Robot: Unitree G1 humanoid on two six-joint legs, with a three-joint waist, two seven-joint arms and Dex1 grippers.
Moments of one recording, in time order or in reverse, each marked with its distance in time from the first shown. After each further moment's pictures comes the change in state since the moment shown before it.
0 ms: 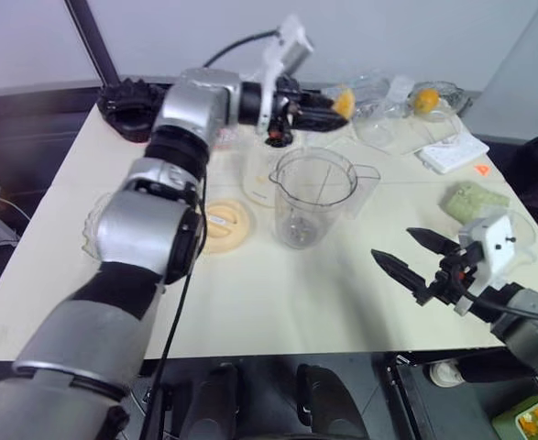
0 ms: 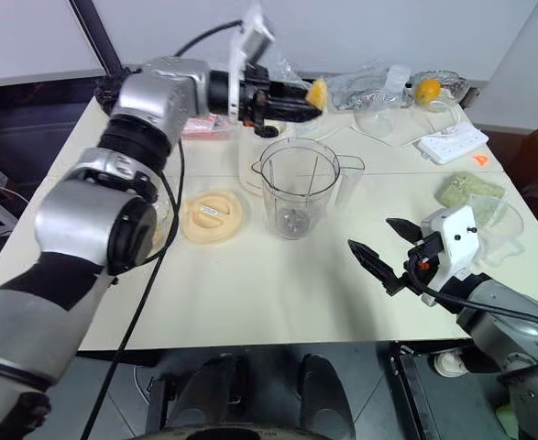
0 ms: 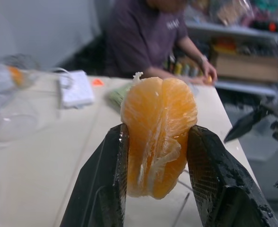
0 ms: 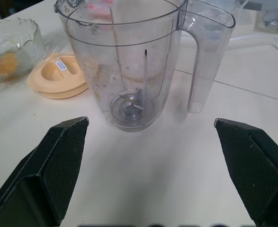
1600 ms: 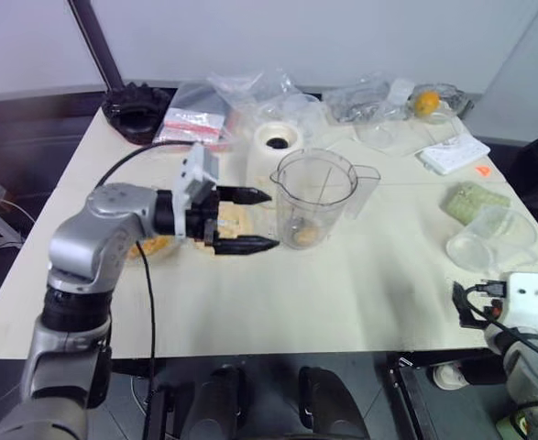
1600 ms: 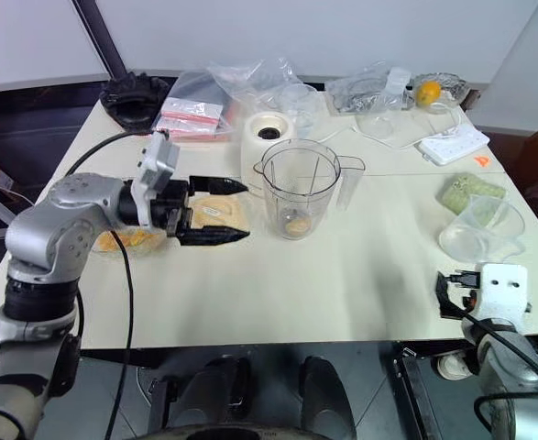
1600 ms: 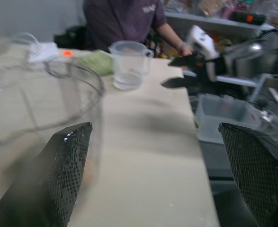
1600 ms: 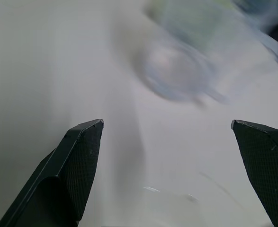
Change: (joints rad) left arm 0.976 0.410 0.048 -1.480 -0.463 0.534 0.119; right arm 0.124 0.235 -0.037 0.301 -0.542 -0.110 -0.448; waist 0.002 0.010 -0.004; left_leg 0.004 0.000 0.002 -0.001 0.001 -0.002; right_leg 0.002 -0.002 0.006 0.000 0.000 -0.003
